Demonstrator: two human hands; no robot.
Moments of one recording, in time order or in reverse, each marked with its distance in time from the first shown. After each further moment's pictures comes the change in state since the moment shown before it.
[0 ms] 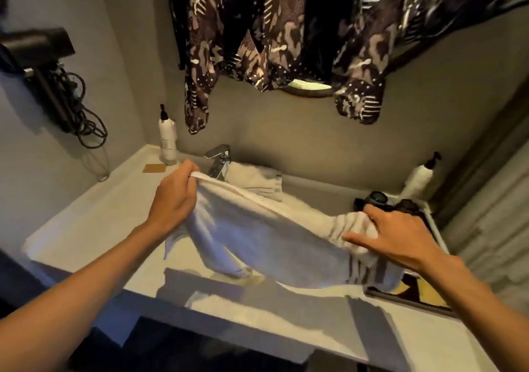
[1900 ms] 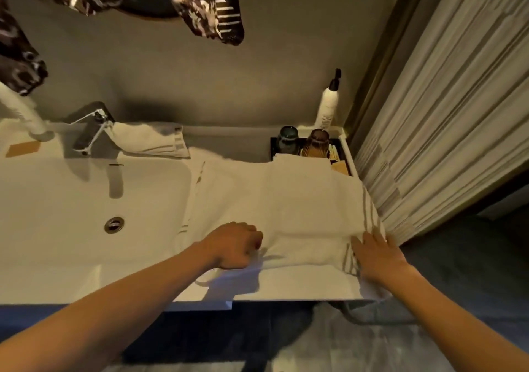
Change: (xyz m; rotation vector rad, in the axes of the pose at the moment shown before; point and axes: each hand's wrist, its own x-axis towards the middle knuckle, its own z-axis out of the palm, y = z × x) left_hand -0.128 0.164 0.290 0.300 -1.247 0.543; right_hand -0.157 0.198 0.154 -0.241 -0.815 0.289
